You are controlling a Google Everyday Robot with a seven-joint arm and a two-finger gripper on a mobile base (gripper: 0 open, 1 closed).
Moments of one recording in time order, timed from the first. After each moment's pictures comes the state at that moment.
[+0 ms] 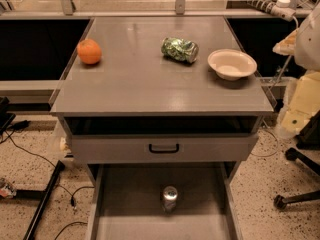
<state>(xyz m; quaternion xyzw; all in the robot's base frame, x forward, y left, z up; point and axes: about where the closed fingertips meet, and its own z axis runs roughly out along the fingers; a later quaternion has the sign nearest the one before) 0.438 -0.217 0.976 -0.60 0.78 -0.03 0.16</state>
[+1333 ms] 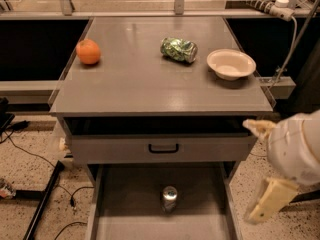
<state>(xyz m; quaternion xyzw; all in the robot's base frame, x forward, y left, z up) 0.362 -0.176 0.855 -0.62 0.75 0.05 0.23</state>
